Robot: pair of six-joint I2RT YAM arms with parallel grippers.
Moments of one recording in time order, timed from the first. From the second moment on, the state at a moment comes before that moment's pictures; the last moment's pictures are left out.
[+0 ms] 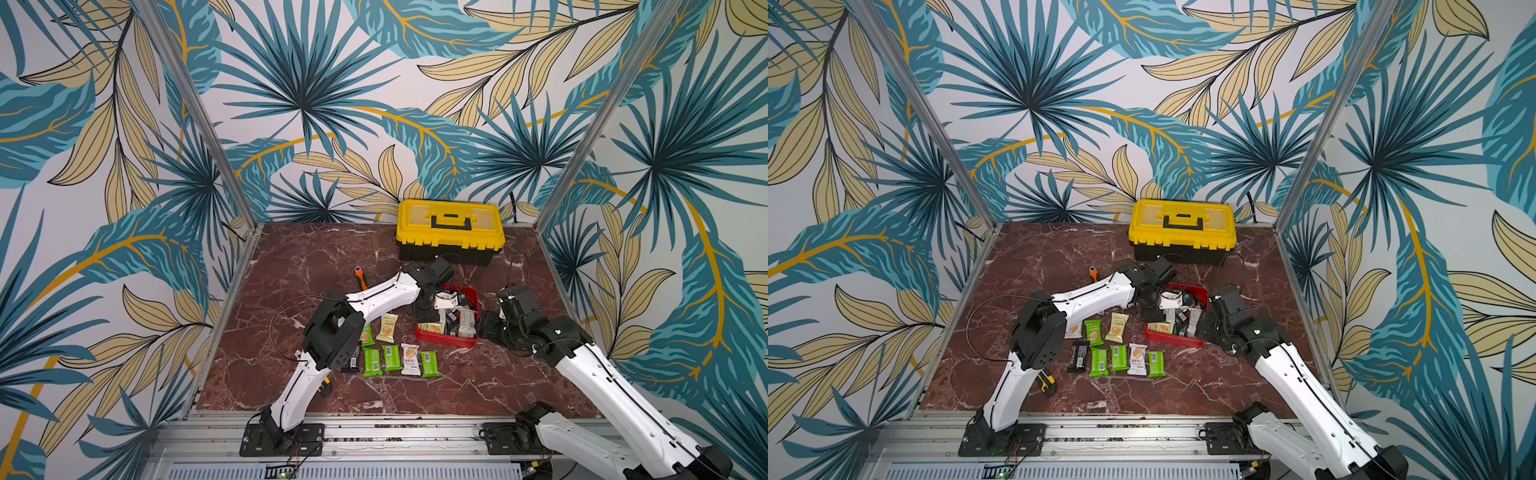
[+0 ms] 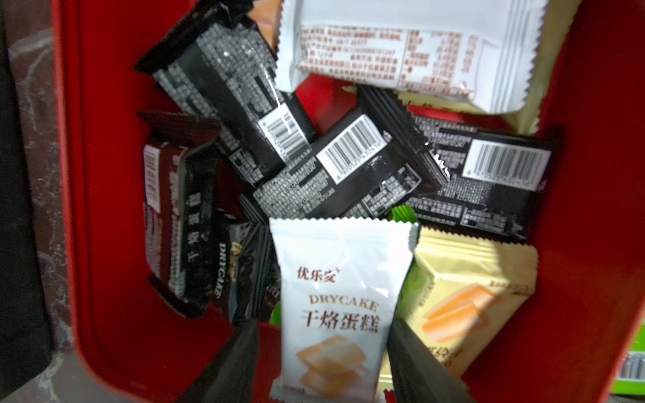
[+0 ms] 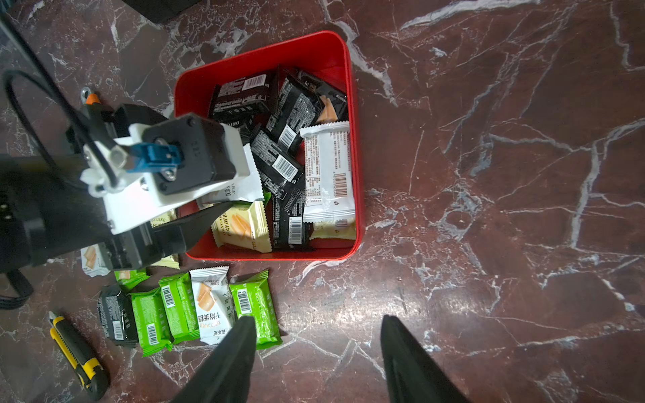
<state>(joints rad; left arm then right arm) -0.85 2.25 1.91 -0.87 0.05 0.71 0.41 0.95 0.89 -0.94 0.10 0.71</state>
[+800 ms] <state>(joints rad) -0.85 2.32 1.99 -0.96 0.07 0.71 0.41 0.95 0.89 -0.94 0.10 0.71</state>
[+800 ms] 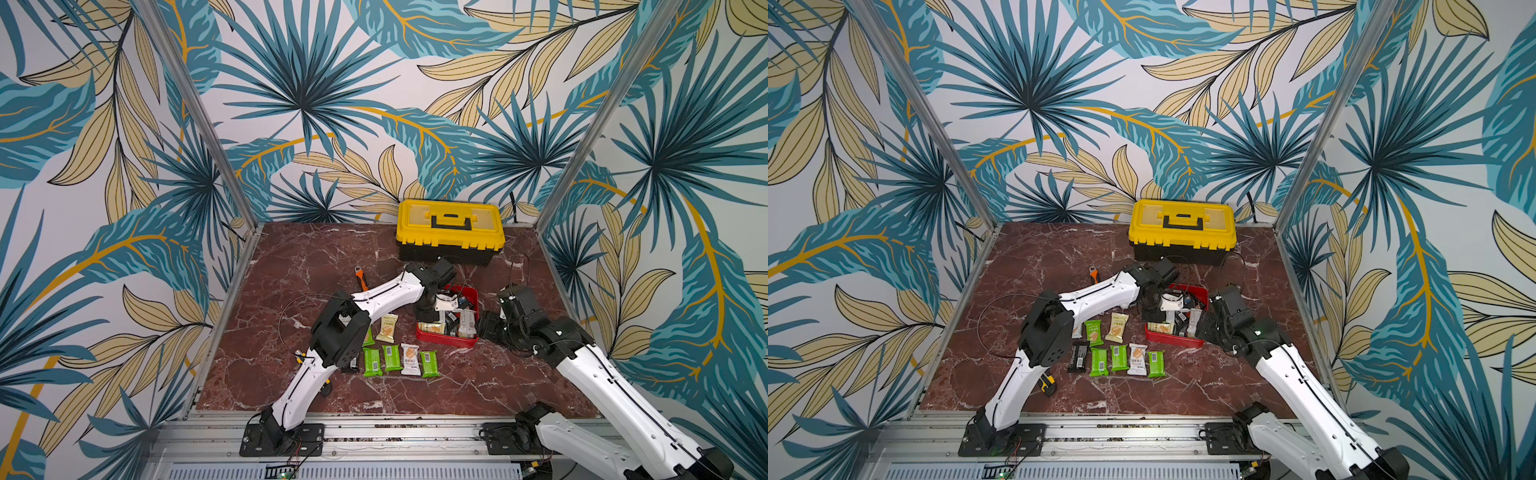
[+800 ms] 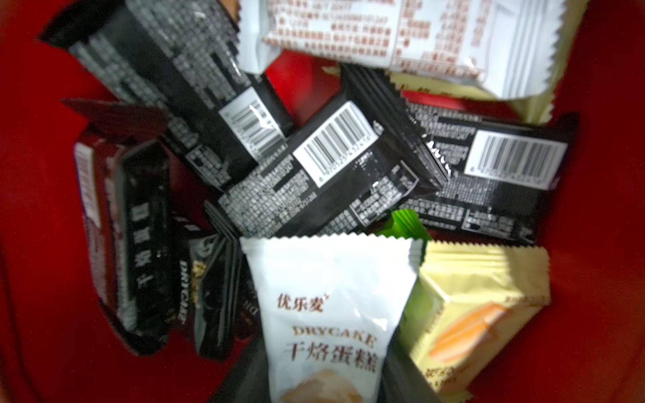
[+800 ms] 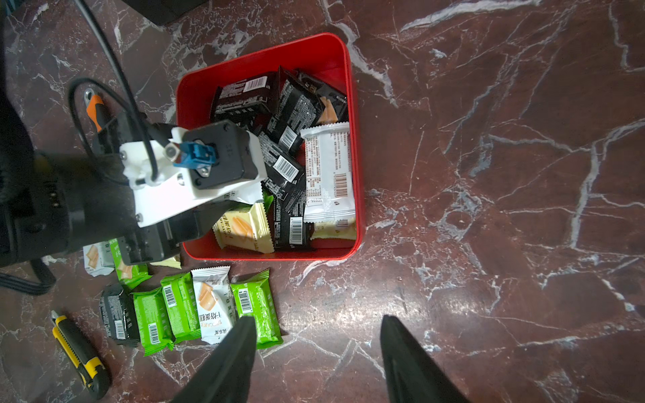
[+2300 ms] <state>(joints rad) -0.82 1.58 1.17 -0.58 -0.01 -0.32 0.40 0.94 0.89 -0.94 0.10 0.71</state>
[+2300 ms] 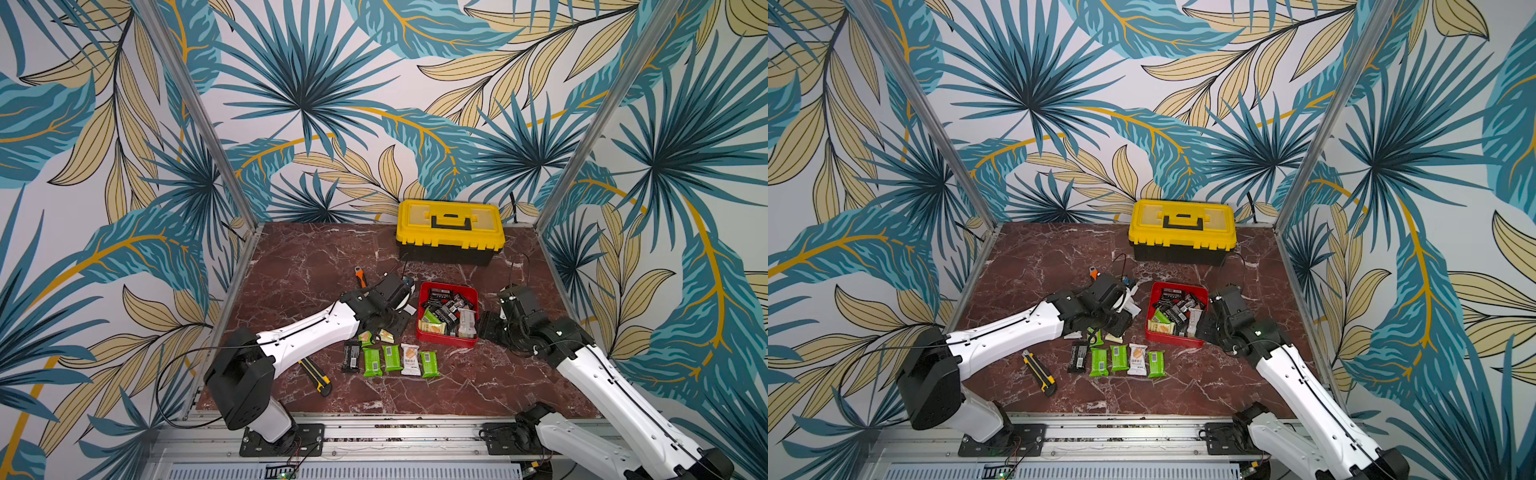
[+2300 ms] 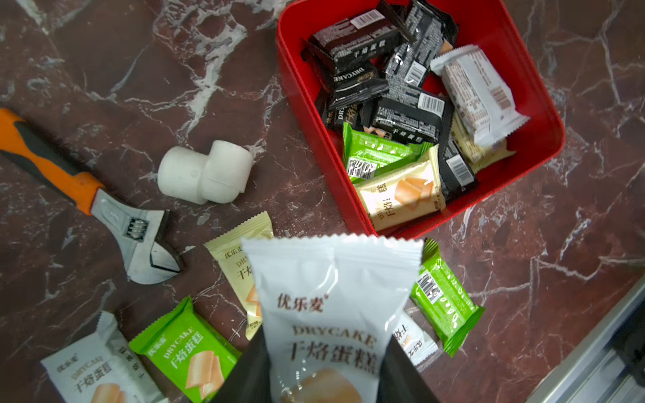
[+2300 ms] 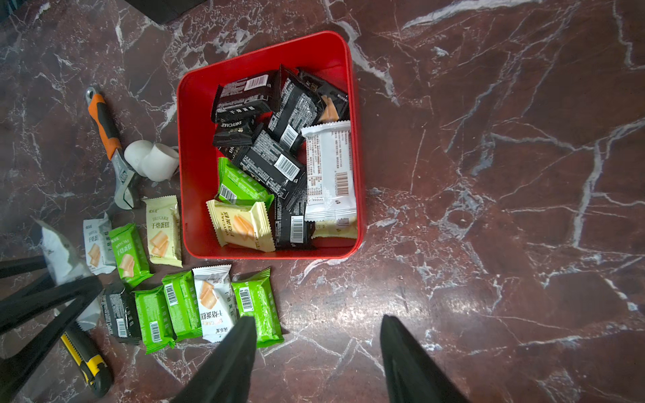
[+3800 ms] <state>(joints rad) -0.84 1.56 1.09 -0.26 -0.07 -0.68 0.41 1.14 1.00 -0.94 -0.01 0.55</state>
